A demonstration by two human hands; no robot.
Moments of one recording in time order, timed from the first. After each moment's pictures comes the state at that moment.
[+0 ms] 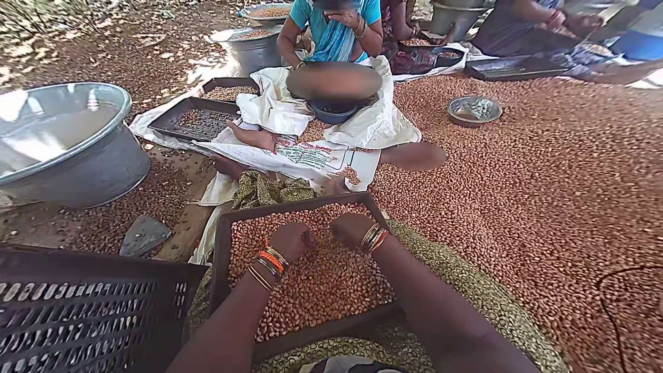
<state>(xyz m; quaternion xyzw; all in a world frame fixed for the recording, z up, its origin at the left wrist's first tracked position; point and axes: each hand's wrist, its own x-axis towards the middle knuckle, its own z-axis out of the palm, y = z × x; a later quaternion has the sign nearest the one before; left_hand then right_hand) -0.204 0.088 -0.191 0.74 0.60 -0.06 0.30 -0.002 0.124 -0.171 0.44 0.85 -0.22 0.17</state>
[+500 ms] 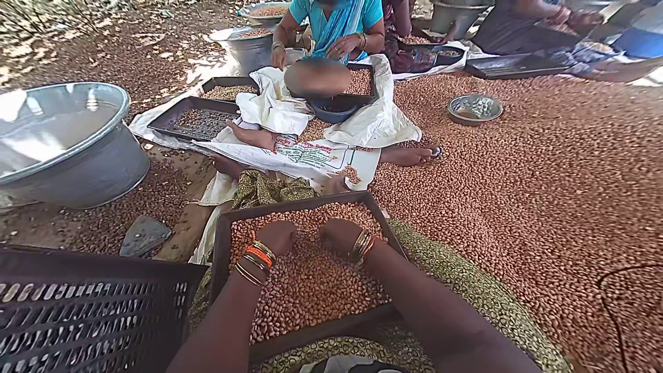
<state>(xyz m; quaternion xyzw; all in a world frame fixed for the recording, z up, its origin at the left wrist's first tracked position) -0.230 0.095 -0.184 0.75 0.59 -0.15 0.26 -0.021 0.121 -0.194 0.38 0.88 -0.28 0.12</state>
